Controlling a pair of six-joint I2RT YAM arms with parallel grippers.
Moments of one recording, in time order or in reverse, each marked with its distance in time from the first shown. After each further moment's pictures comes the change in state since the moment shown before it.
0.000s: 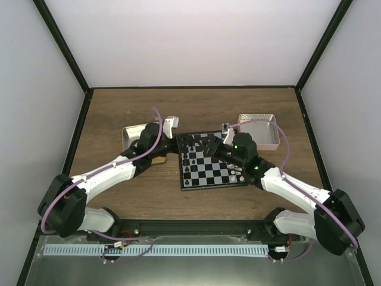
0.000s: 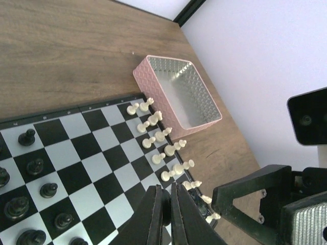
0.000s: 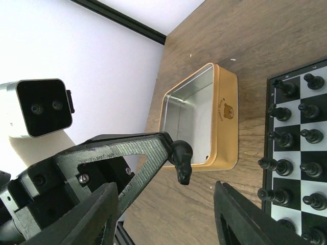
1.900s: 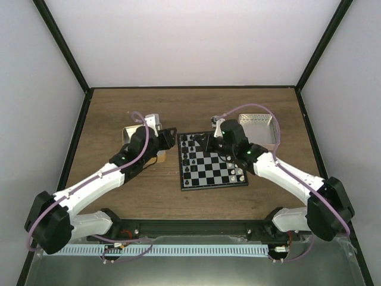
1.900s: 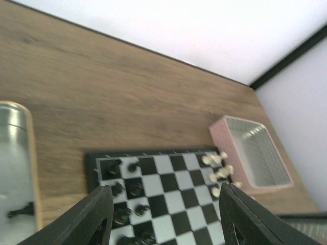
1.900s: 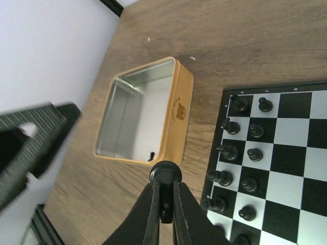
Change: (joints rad) left arm -0.003 -0.161 -0.040 -0.119 -0.386 -0.031; right arm 0.013 0.128 0.220 -0.283 0.049 -0.280
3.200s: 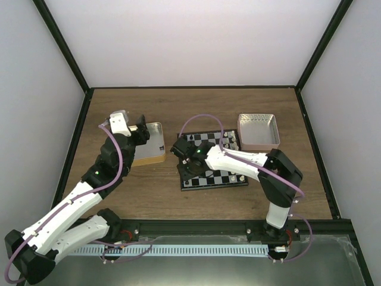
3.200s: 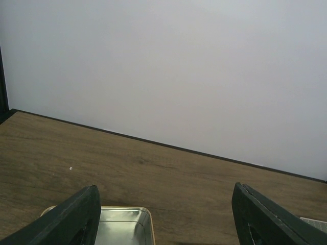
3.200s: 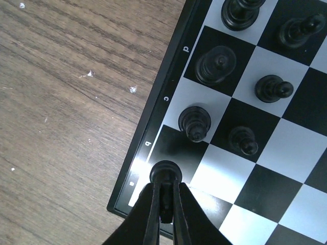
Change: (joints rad) left arm 0.002 -0.358 0.017 -0.119 -0.504 0.298; right arm 0.341 0.486 0.444 -0.746 0.266 -0.221
